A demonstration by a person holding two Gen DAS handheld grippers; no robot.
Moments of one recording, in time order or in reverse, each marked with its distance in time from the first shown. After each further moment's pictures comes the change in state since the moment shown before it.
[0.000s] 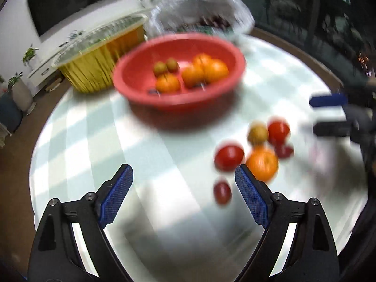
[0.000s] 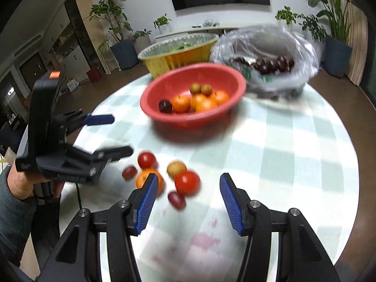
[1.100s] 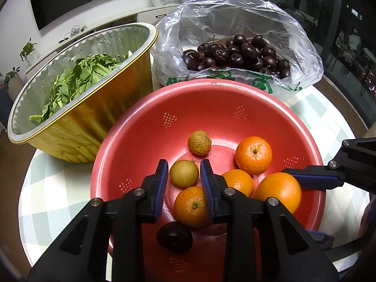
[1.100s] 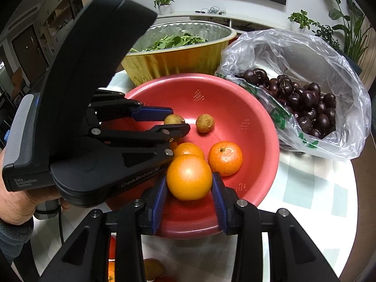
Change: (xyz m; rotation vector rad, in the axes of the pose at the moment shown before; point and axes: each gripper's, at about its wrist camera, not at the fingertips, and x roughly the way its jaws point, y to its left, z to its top) left arm 0.118 0.052 0.156 -0.087 -0.018 0.003; right arm 0.111 0.002 0.113 -0.119 0.107 -0.099
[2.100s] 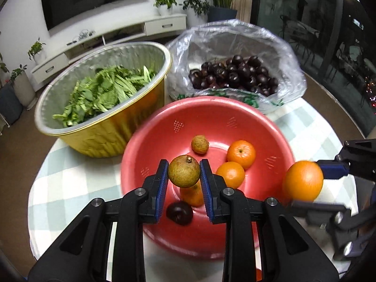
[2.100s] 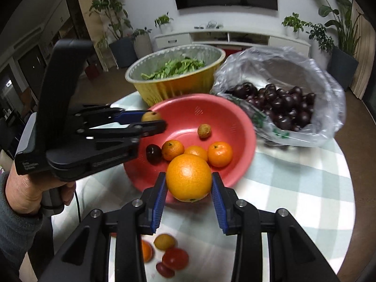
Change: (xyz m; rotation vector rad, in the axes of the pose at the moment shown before) left arm -0.054 0.007 -0.004 -0.045 -0.047 0.006; right arm -0.059 -0.008 -0.017 0.062 -0.096 0.070
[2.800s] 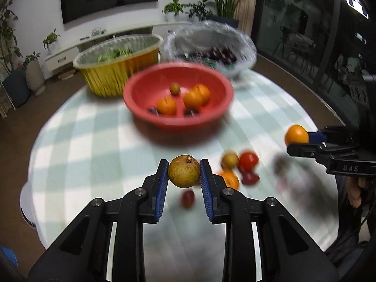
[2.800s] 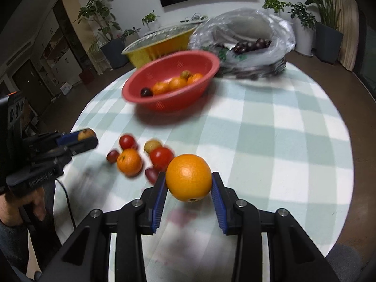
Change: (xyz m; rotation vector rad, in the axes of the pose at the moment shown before) left arm -0.122 -0.054 -0.137 -0.074 -0.084 0.005; right arm -0.061 -0.024 -0.121 0.121 0.002 0.006
